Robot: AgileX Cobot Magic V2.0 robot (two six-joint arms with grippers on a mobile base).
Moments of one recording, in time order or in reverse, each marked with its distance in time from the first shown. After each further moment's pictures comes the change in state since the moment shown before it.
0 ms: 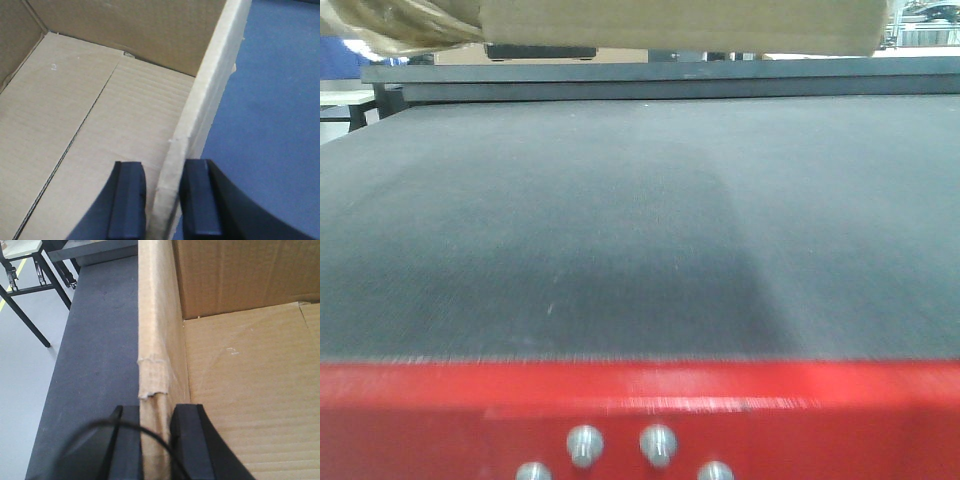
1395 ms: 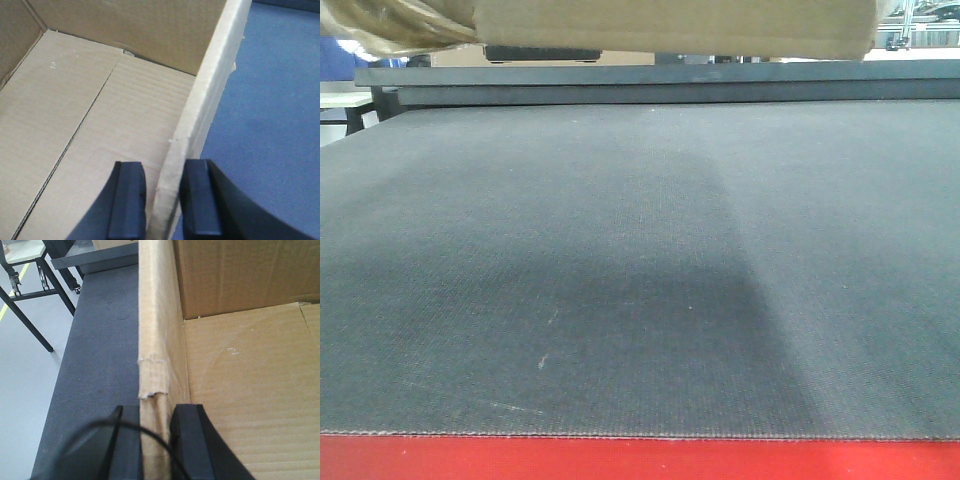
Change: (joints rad) left arm 0.000 0.000 0.000 0.007 0.000 0.002; right arm 0.000 0.003 0.000 0.002 0.000 0.000
